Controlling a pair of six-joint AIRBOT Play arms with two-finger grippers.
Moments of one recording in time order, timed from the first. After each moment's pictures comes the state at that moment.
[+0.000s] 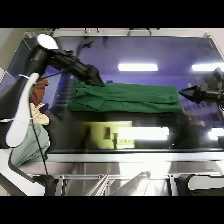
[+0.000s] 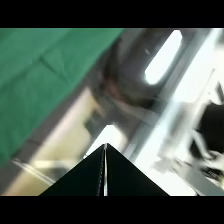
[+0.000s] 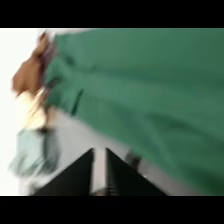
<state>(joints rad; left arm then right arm) -0.27 -1.85 1.89 0.78 -1.52 -1.24 -0.54 -1.60 1.12 -0.36 1.43 0.75</state>
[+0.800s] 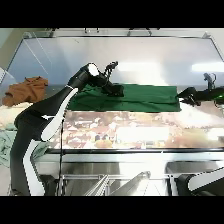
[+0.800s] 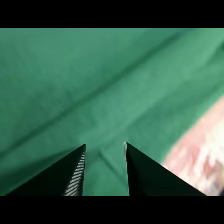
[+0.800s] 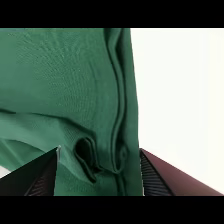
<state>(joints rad) -0.46 -2.09 1.89 0.91 -1.11 -1.35 -0.51 -1.89 1.39 -0.74 1.28 0.99</state>
